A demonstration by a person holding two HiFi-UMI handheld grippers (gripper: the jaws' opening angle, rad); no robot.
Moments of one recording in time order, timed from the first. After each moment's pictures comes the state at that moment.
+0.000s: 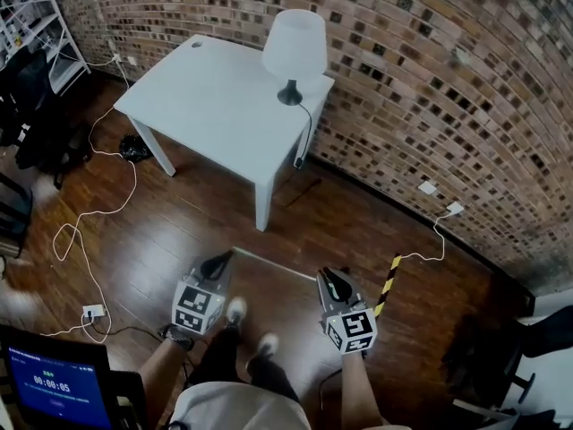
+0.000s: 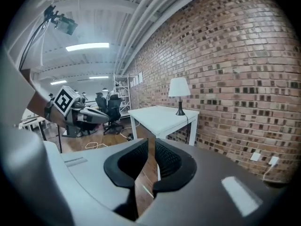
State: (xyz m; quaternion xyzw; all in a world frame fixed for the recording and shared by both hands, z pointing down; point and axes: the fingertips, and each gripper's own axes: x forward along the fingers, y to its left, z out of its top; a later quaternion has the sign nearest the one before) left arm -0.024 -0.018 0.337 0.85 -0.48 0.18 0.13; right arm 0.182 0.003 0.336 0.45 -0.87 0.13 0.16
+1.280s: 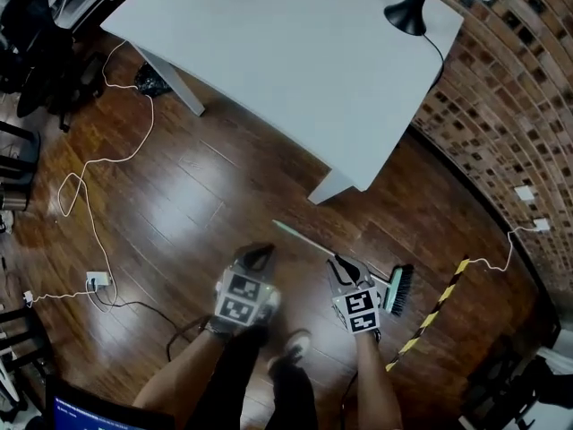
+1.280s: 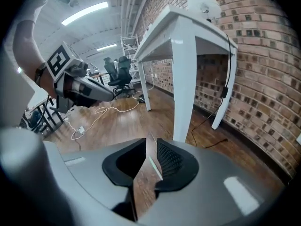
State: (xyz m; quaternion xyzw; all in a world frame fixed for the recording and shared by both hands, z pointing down) left arm -0.089 -0.113 0.705 0.78 -0.49 0.29 0.28; right arm 0.055 -0.107 0.754 0.32 -0.86 0.20 0.33
